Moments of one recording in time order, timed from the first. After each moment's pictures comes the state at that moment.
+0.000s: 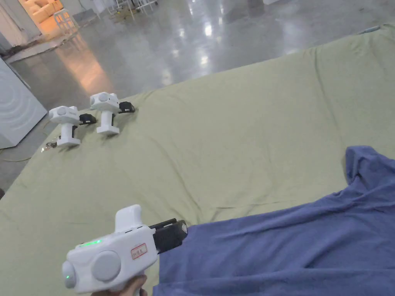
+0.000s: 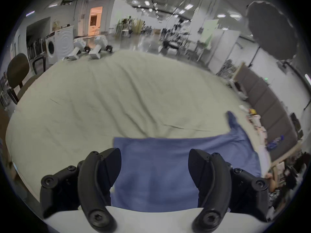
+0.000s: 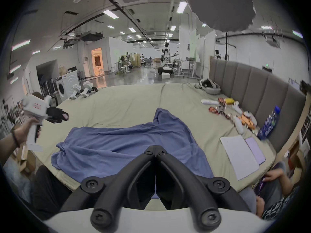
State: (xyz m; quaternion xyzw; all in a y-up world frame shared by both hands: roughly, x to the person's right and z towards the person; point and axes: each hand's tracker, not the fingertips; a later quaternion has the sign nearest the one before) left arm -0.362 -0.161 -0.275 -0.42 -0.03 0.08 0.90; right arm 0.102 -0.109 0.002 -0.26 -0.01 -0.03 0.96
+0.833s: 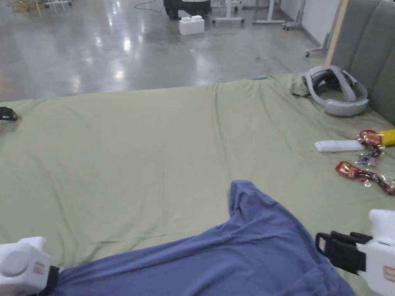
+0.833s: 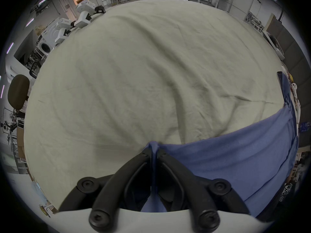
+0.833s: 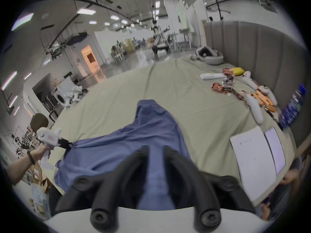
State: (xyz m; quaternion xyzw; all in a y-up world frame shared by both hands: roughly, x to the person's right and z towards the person) left arm -0.336 -0.242 -0.352 -0.59 0.00 -0.03 0.80; right arm 0.220 -0.111 -0.184 -0.40 0.01 -0.13 0.91
